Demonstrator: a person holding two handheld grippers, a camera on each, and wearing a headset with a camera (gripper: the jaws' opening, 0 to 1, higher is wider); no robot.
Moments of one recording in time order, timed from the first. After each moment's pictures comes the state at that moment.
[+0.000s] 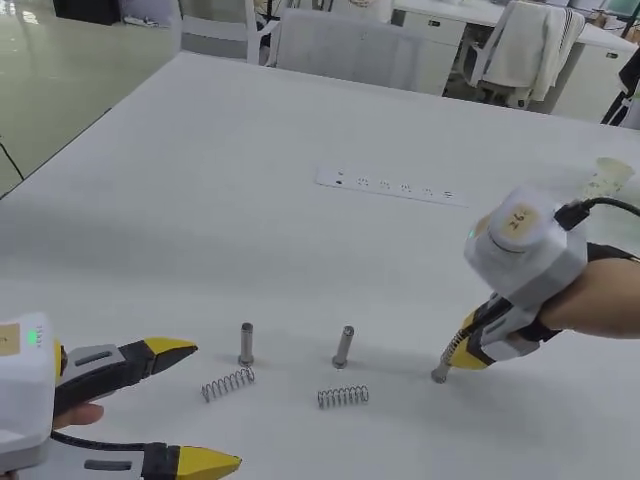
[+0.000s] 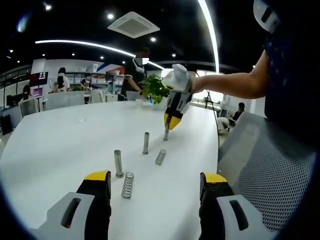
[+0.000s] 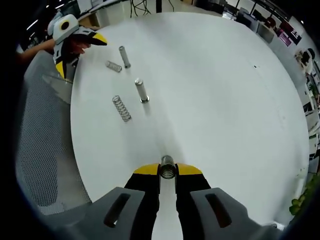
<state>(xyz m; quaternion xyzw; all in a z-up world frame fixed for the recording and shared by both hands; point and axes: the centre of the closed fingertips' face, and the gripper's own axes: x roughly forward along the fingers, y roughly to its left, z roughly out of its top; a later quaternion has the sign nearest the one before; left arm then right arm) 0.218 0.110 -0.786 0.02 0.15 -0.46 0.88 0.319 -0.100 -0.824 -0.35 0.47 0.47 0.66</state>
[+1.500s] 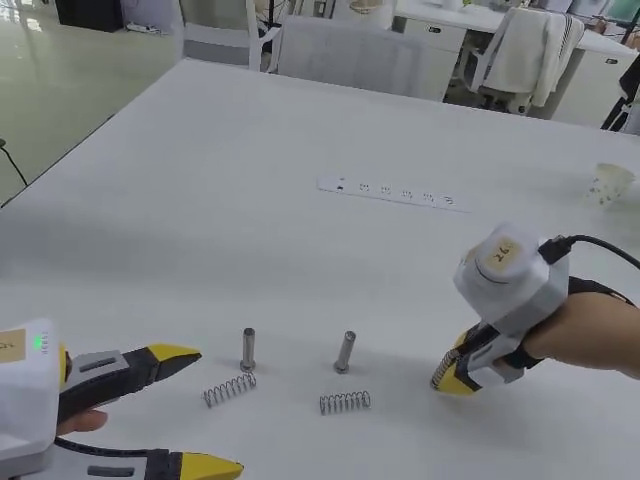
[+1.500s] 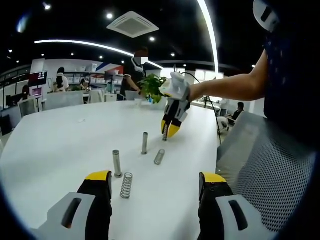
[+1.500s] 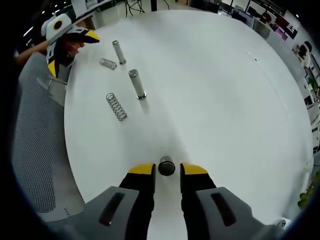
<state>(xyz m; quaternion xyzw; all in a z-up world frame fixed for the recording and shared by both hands) 0.216 0.109 -0.785 0.02 0.15 -0.46 0.87 0.316 -0.097 -0.846 -0.33 0.47 0.46 0.68</state>
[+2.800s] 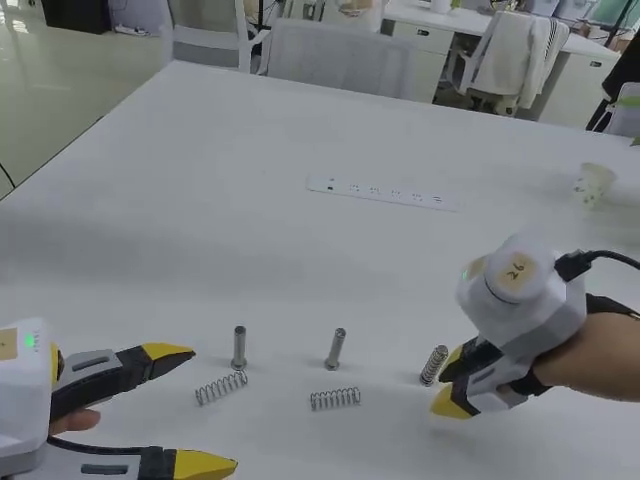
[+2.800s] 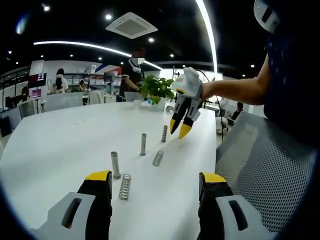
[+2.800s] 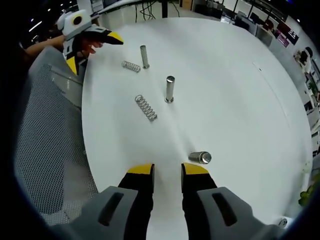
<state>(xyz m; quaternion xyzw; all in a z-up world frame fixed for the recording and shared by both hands) 0.213 0.106 -0.784 0.02 0.14 -0.47 0.87 0.271 -0.085 -0.828 -0.33 0.45 0.48 0.68</state>
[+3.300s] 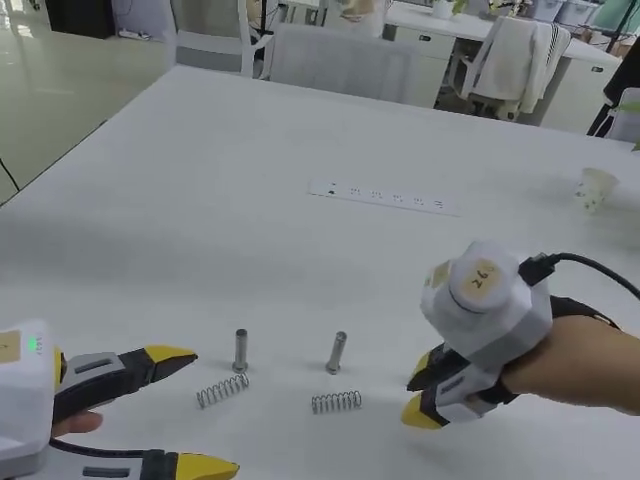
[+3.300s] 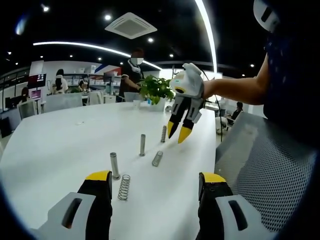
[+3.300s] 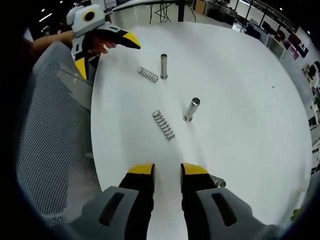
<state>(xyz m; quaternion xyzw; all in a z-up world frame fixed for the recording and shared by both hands) 0.212 0.105 -0.782 0.02 0.14 -0.47 0.87 0.259 -0.045 -0.824 -0.35 0.43 0.52 0.65</state>
